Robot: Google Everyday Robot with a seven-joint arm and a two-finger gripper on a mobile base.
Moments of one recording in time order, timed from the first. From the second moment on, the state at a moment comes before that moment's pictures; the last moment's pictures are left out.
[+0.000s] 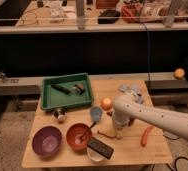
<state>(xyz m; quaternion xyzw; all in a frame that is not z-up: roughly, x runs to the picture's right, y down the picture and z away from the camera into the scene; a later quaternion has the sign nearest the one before) 0.143 0.251 0.831 -0.37 -0.09 -0.12 0.92</state>
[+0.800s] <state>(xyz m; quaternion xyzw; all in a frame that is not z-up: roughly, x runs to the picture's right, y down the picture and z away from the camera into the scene) 0.144 0.250 0.830 -0.37 -0.08 -0.12 0.92</state>
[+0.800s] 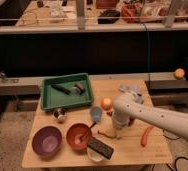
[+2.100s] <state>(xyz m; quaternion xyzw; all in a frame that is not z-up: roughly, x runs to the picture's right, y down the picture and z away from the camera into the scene) 0.114 0.221 0.808 -0.37 -0.14 -0.13 0.91</state>
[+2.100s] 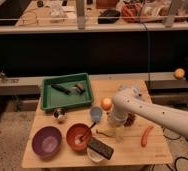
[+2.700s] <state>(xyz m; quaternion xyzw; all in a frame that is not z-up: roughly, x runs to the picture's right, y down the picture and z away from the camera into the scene) 0.104 0.207 0.800 -0.37 -0.14 -0.12 0.91</state>
